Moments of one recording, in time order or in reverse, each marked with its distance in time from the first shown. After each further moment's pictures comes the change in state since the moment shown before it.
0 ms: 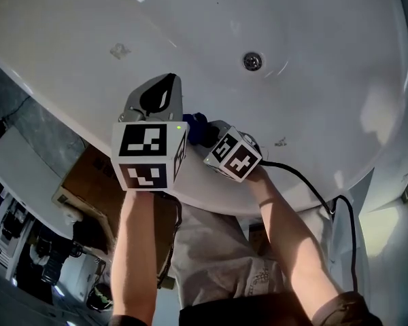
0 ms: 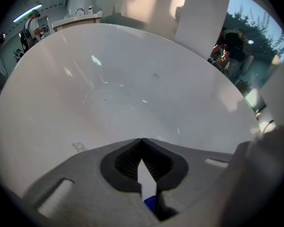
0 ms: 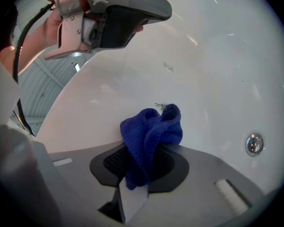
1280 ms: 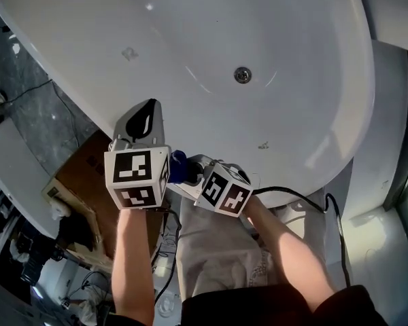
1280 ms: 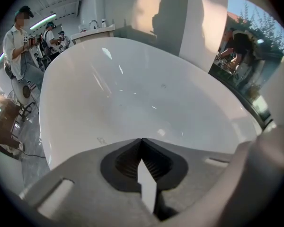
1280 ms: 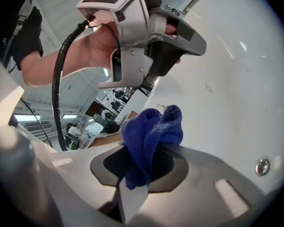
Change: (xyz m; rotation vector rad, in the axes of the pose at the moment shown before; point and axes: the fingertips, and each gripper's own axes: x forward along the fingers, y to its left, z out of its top) left arm -0.085 0.007 -0.007 -0.068 -0.050 0.144; right arm -0.069 0.135 0.029 -0.211 -0.038 0.218
